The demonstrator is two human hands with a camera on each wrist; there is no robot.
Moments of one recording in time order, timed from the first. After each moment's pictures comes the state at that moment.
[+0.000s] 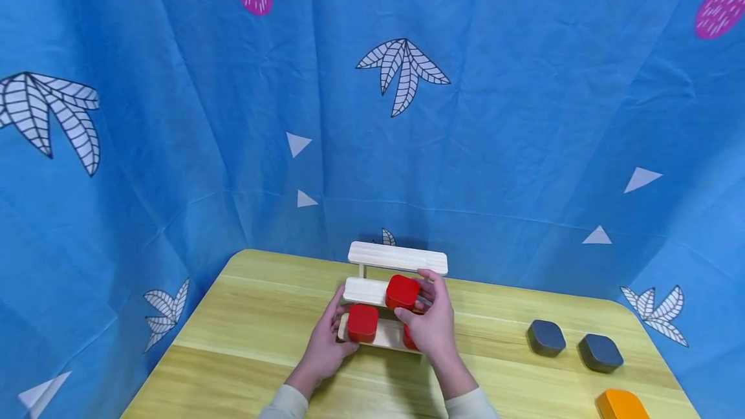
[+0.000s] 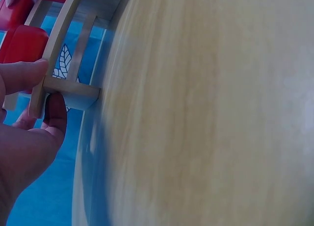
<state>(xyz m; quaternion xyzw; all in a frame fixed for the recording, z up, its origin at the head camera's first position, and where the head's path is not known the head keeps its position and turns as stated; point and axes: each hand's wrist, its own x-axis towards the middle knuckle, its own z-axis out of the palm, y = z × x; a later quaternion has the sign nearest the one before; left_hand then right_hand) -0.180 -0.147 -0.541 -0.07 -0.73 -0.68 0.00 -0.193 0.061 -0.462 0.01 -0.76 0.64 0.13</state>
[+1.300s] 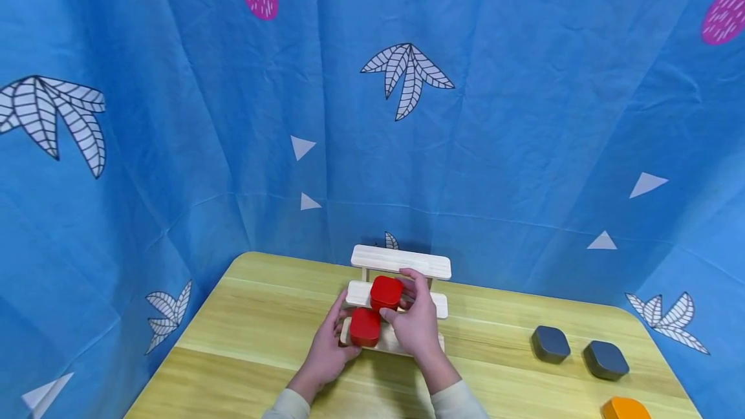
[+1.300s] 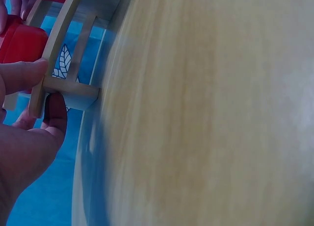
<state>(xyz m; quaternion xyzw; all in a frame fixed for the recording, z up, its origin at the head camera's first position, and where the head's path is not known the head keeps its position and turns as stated) -0.179 -0.148 -0.537 -0.09 -0.73 -0.68 0.01 -0.203 0.033 -0.463 0.04 -0.78 0.62 0.11</state>
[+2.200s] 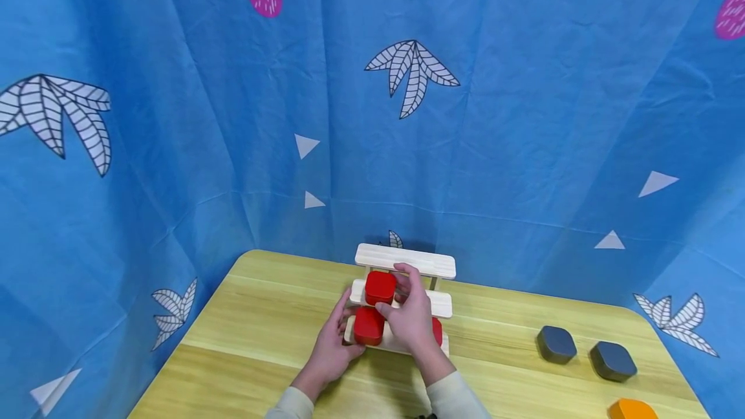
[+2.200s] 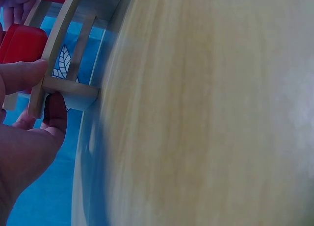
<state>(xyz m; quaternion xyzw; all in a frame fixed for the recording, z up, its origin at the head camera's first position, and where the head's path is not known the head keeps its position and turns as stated) -0.181 -0.148 -0.538 -0.08 -0.74 -0.67 0.00 -0.210 0.021 -0.463 0.06 -0.77 0.62 0.09</state>
